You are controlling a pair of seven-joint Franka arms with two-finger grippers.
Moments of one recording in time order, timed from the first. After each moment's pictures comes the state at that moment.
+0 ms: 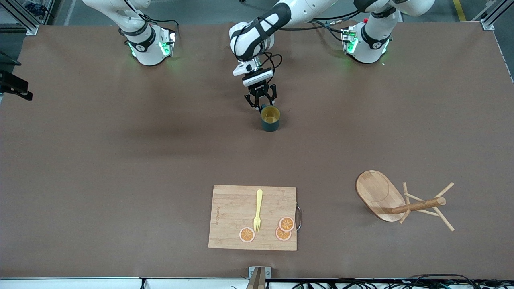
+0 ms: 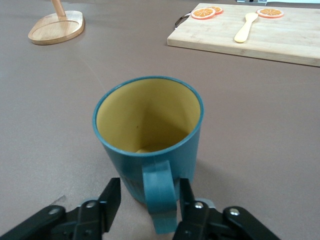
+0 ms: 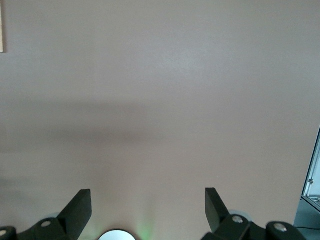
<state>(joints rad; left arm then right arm) -0.79 0.74 -0.57 -1.89 1.35 1.79 -2.48 -0.05 0.02 -0.08 -1.46 -0.07 1.40 -0.22</state>
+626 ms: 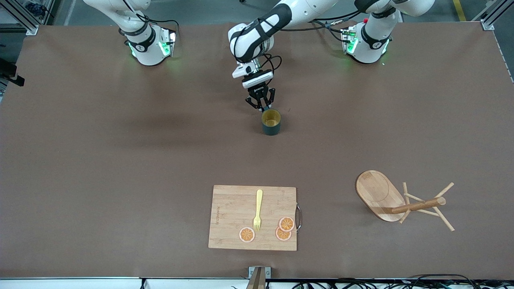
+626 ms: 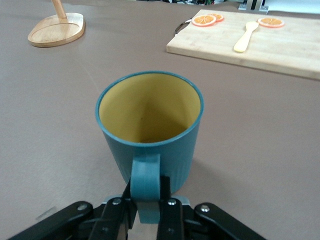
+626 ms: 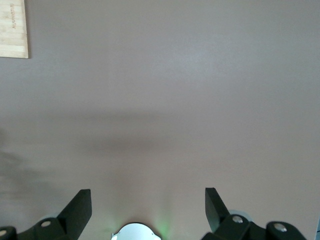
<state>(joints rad) -0.78 0.73 -0.56 -1.85 1.35 1.78 -2.49 -0.10 -0.05 -0.07 -1.48 0.01 1.36 -0.20</state>
